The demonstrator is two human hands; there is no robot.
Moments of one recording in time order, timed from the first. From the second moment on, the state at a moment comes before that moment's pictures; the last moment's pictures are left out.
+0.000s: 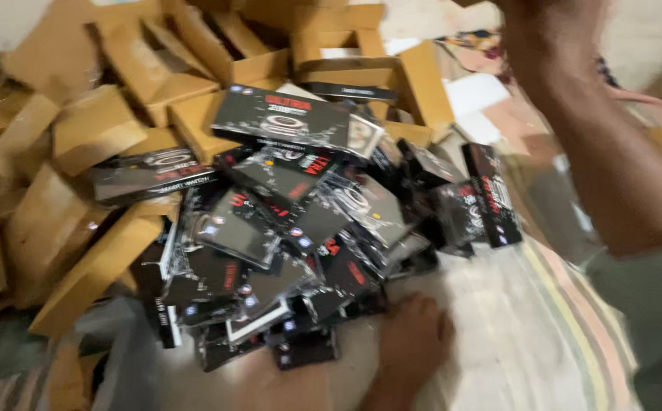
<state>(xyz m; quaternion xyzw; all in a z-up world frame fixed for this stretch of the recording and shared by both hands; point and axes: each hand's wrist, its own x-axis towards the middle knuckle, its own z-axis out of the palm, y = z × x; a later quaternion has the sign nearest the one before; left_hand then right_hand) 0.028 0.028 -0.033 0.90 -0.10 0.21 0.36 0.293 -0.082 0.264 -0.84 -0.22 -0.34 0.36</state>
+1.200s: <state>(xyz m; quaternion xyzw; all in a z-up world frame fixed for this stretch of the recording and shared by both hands) -0.049 0.052 0.095 0.98 0.03 0.08 0.15 0.046 -0.119 0.083 -0.97 -0.21 -0.03 0.07</state>
